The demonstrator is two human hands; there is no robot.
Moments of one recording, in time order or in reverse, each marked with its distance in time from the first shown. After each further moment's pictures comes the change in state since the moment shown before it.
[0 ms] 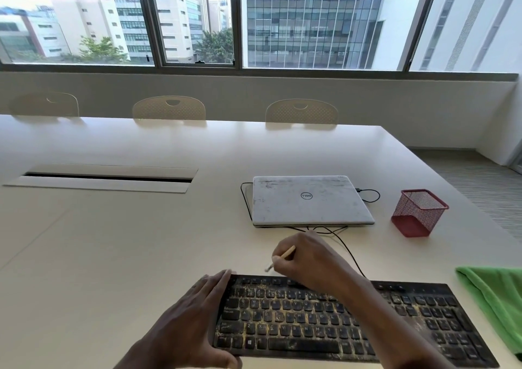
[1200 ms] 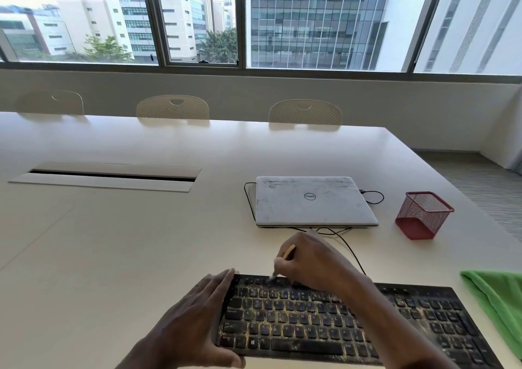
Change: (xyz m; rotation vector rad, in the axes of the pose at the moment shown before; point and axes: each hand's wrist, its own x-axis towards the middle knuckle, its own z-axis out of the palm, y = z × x) left_hand 0.000 0.001 0.000 0.006 0.014 0.022; right_hand 0.005 -0.001 0.002 -0.074 -0.046 0.064
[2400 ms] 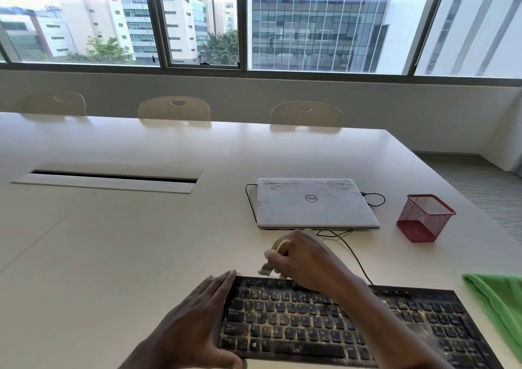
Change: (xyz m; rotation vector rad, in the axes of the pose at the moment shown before) left_hand 0.001 -0.002 0.000 -0.013 0.012 0.019; right_hand 0.007 -0.009 0.006 0.021 0.079 -0.096
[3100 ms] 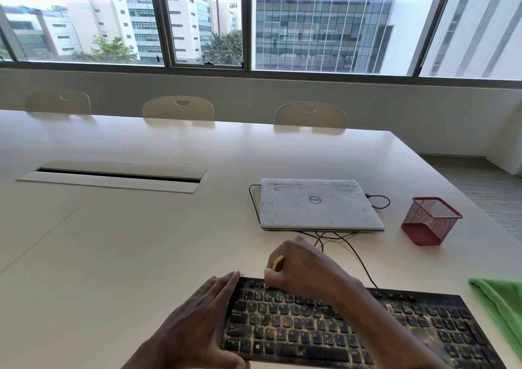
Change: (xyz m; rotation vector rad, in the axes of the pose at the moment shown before) left_hand 0.001 0.002 -0.003 -0.004 0.014 0.028; right_hand 0.005 -0.003 0.008 -0.061 -0.166 -0.041
